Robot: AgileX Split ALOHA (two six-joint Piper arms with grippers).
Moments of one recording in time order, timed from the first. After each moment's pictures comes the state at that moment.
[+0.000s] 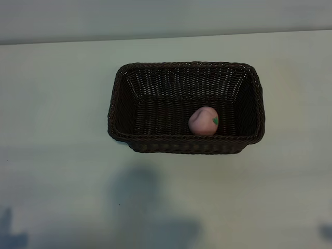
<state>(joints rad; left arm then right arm) 0.02 -0.01 -0.51 0.00 1.11 -0.08 -0.16 -0.01 -0.77 -0.02 1.18 0.03</state>
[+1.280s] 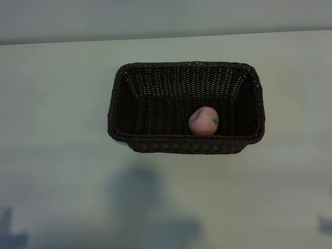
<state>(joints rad) 0.02 -0.01 -0.51 0.00 1.11 -0.08 -0.16 -0.01 -0.50 -0.05 1.11 0.07</state>
